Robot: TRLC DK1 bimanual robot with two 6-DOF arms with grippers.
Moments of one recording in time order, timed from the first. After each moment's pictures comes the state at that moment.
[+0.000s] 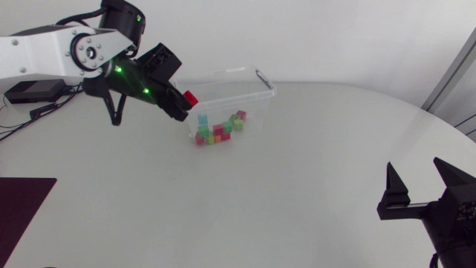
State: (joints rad) left arm -0.32 1.69 1.37 -0.48 0.17 0.51; right arm 0.02 0.06 0.03 0.01 0.15 -0.28
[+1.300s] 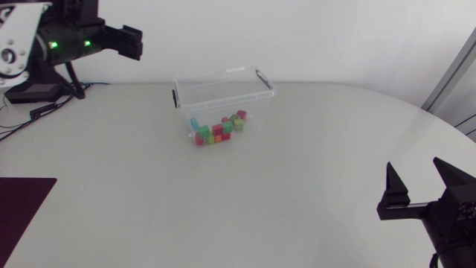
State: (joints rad) left arm -0.17 1.40 1.17 0.03 -0.08 0.29; right arm 0.02 0.06 0.03 0.01 0.14 -0.28
